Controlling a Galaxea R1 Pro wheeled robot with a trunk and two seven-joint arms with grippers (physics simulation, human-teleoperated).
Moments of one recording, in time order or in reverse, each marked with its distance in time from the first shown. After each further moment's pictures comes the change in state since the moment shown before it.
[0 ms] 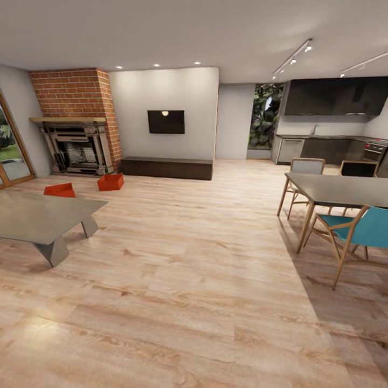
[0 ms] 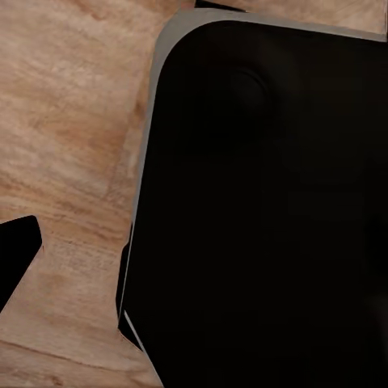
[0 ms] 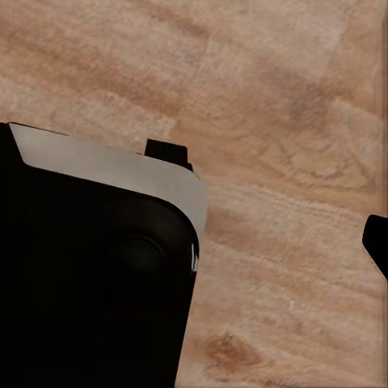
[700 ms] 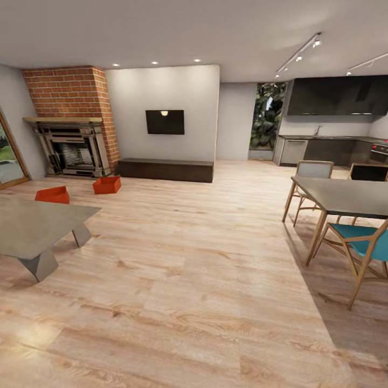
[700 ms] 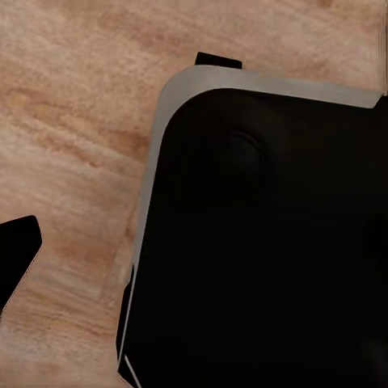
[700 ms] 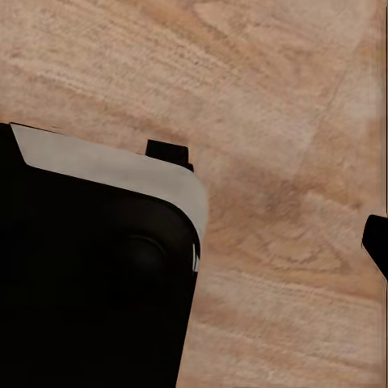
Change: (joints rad) left arm 0.000 0.006 0.004 -0.062 0.004 -0.004 0.005; right arm 0.000 0.001 0.000 -0.001 -0.001 0.000 0.000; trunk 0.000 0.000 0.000
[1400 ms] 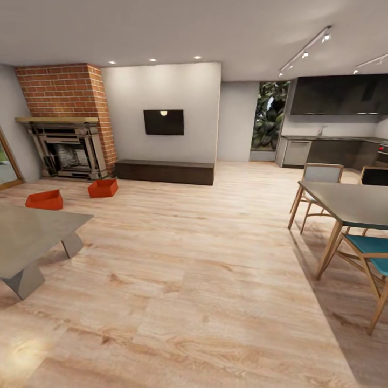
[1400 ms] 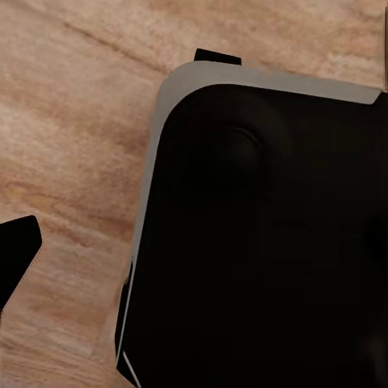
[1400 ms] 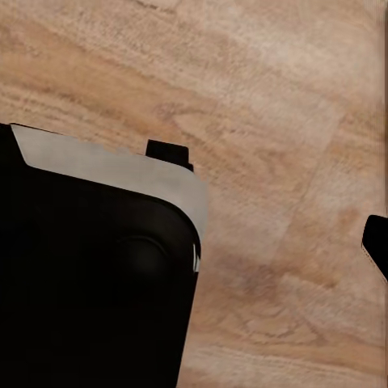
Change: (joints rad) left arm 0.000 -0.002 0.000 0.003 0.001 0.003 0.000; right arm 0.000 0.000 0.000 0.000 -0.002 0.000 -0.001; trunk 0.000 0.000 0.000
